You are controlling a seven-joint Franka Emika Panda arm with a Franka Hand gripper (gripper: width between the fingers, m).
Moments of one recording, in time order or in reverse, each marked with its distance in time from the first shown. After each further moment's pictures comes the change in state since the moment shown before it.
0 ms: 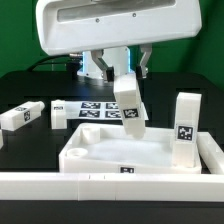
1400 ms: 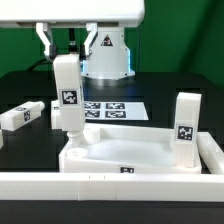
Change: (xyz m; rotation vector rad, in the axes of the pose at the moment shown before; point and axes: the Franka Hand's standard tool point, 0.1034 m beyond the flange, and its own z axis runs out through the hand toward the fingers) arm 0.000 0.063 -0.035 -0.124 0.353 -0.100
